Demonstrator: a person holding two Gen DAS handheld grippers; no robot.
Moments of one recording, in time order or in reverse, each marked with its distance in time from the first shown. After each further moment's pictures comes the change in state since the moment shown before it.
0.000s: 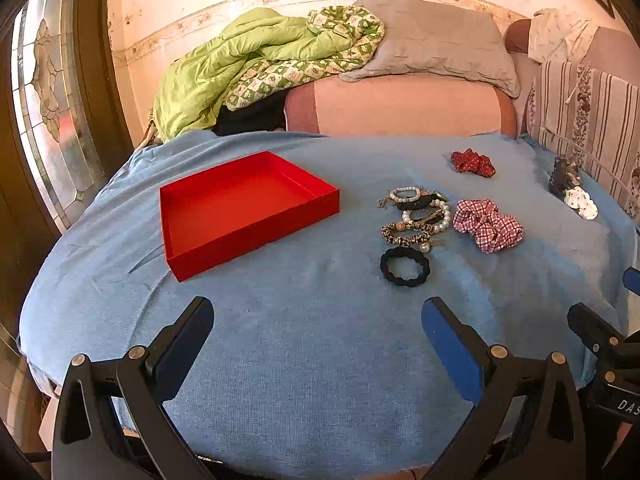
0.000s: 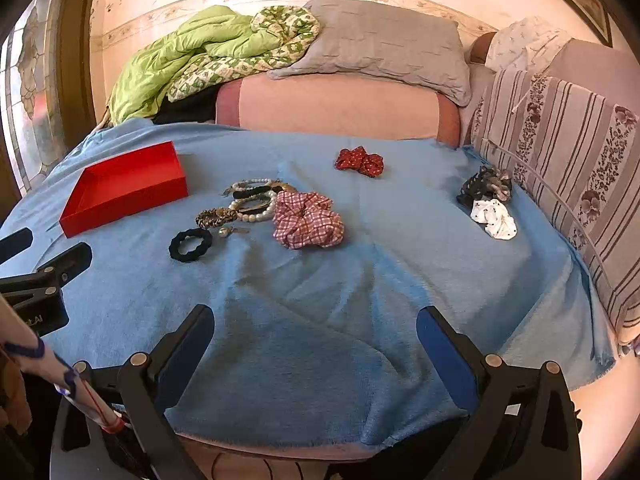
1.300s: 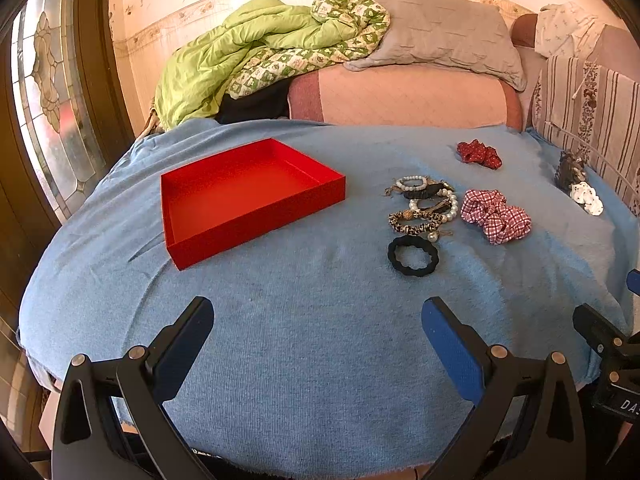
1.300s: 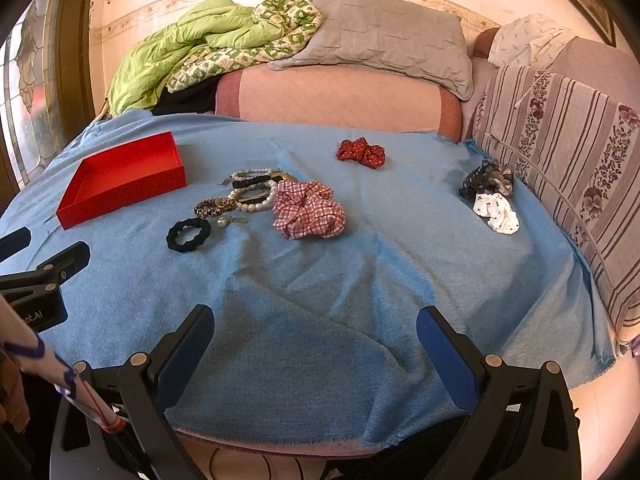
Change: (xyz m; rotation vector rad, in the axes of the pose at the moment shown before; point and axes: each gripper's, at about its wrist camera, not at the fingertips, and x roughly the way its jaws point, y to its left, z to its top) left arm 0.015 0.003 -0.016 -0.020 0.030 0.003; right arm 0.007 0.000 -0.005 -0.002 0.029 -0.004
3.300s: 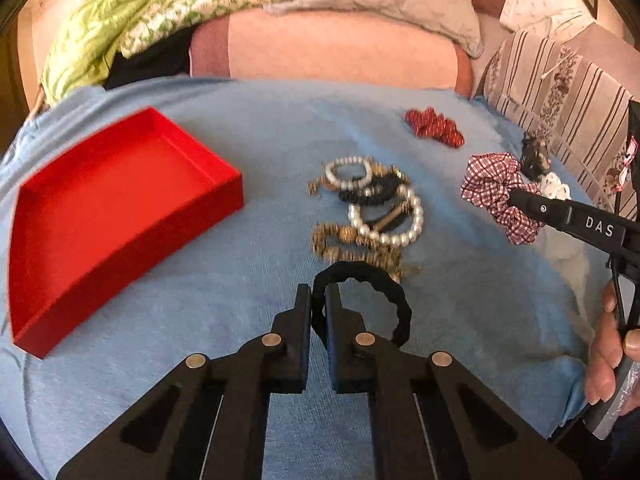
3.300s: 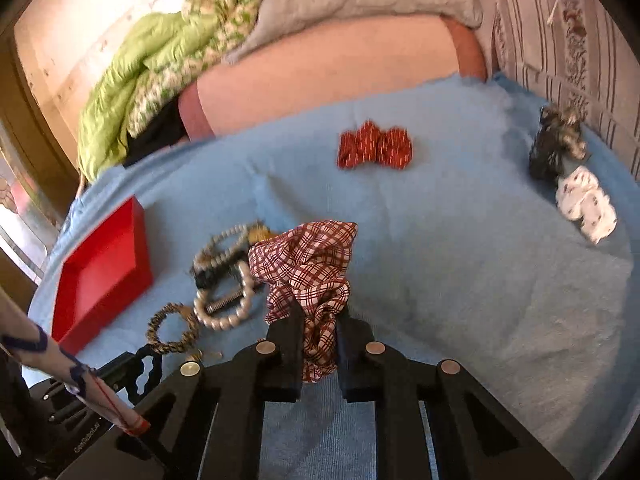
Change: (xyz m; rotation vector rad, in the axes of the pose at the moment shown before) left arm 0.122 -0.025 0.063 0.060 0.171 -0.323; right arm 0.138 -0.048 0.103 0.280 0.087 0.201
